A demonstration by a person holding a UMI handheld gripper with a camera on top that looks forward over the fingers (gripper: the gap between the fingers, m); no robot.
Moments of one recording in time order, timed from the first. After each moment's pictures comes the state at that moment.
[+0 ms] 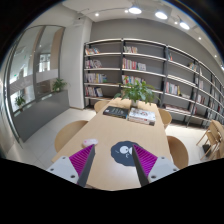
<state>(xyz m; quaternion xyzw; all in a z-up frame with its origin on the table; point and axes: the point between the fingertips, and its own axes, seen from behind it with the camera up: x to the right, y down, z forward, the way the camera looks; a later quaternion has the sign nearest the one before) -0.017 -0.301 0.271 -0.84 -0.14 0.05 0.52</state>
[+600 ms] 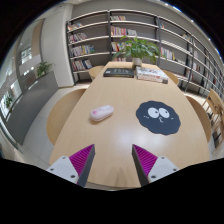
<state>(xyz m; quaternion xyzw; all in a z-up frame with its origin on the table) -0.151 -0.266 0.052 -0.92 -0.05 0.04 0.38</state>
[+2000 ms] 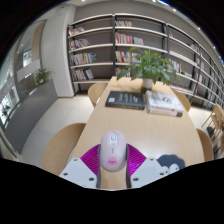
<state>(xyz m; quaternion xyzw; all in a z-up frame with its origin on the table) -0.198 -0.022 0.122 -0.90 -0.06 0.03 0.42</state>
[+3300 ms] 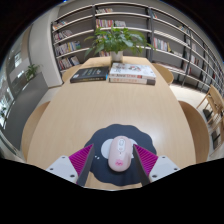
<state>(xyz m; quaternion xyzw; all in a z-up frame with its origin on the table) 0.020 -0.087 0.032 -0.94 -0.02 0.03 0.34</state>
